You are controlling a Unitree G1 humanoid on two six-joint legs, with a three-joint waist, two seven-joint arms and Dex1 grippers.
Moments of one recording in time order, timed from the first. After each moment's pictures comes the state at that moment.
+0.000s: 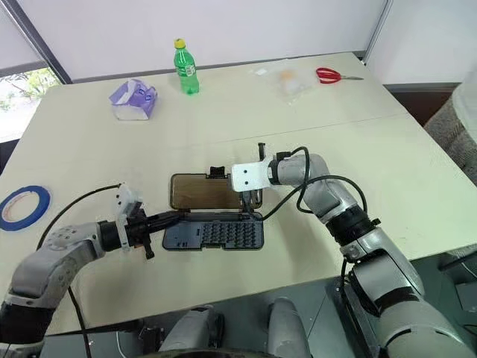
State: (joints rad) left arm -0.12 0.64 0.10 -0.27 -0.67 0.63 -0.85; right arm -0.75 -0.54 0.44 0.18 -0.33 -0.10 0.86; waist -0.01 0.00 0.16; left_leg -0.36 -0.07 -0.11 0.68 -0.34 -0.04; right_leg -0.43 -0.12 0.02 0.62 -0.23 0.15
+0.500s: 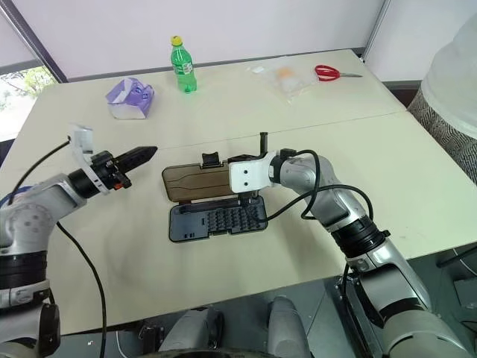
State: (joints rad) left arm -0.40 0.62 0.26 0.05 -0.78 0.72 -0.74; right arm -0.71 -0.54 0.39 0.03 -0.38 -0.09 0.75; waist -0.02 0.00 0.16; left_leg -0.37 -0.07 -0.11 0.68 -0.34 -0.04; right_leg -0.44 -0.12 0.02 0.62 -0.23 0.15
